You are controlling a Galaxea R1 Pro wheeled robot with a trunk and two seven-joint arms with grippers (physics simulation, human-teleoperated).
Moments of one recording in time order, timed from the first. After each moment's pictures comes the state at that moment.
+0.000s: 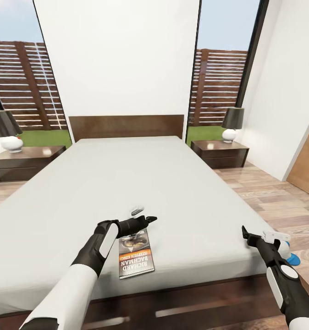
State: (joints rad) left arm -0.75 -0.17 0.05 -0.79 0.38 0.69 -0.32; right arm -0.47 -0.18 -0.40 -0.86 0.00 -0.14 0.17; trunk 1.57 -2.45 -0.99
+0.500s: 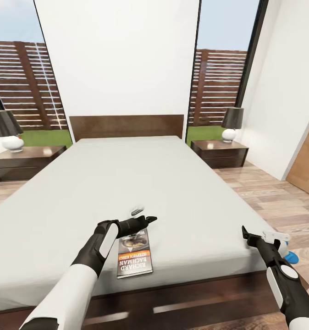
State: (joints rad) left arm -0.75 -0.17 0.05 -0.79 0.37 0.69 -0.32; right arm -0.47 -0.18 -0.40 -0.86 0.00 -0.14 0.17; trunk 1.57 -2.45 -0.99
